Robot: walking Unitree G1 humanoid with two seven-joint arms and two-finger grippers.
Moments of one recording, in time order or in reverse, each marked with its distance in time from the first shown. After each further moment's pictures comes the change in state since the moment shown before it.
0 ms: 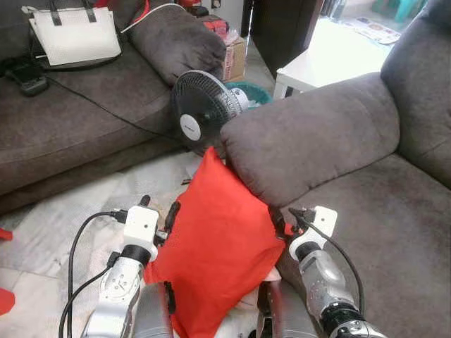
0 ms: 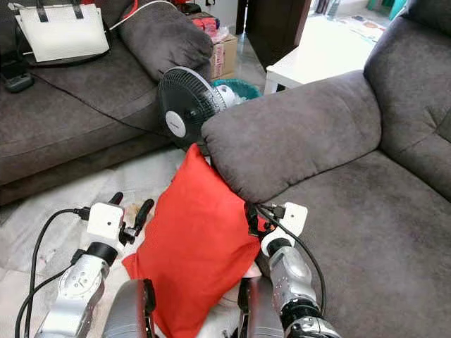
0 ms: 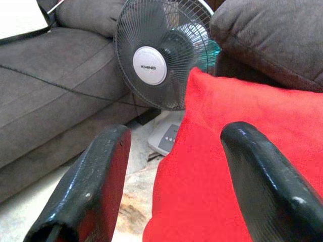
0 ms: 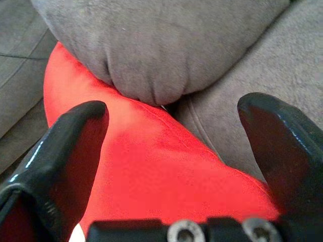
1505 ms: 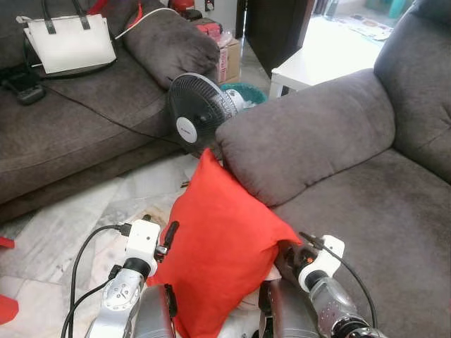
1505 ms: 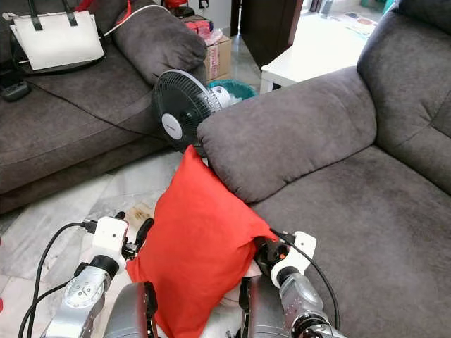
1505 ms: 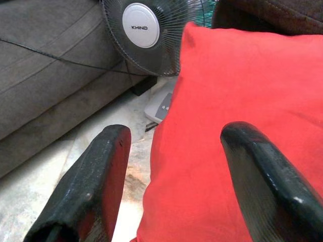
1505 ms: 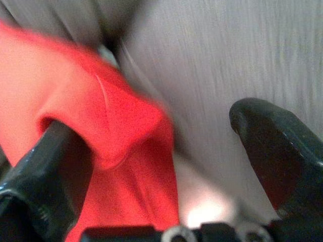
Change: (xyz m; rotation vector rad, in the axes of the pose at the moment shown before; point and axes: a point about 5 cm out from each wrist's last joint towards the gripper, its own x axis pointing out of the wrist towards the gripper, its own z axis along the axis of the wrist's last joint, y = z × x) left arm -0.003 -0.003 -0.032 -0.002 0.128 -0.026; right arm -0.015 -0.033 -0.006 0.062 0.016 -0.059
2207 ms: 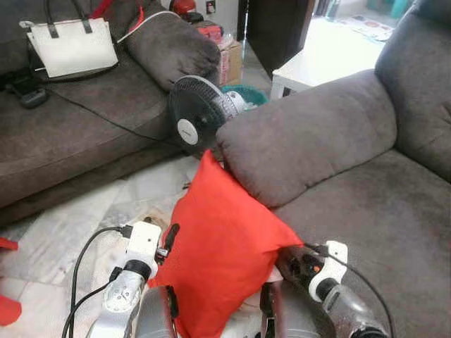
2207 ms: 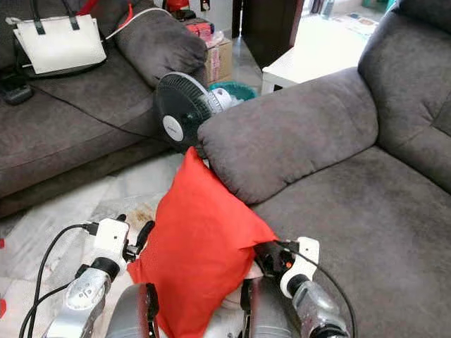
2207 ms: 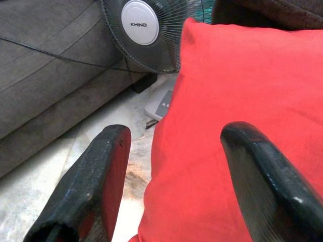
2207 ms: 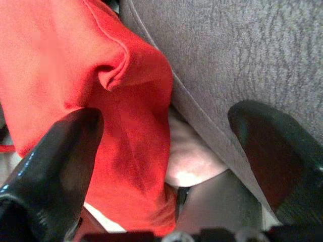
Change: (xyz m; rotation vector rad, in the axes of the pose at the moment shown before) left arm -0.001 -0.002 -0.004 -0.001 0.019 -0.007; right arm -0.025 -0.028 -0.026 0.003 0.265 0.066
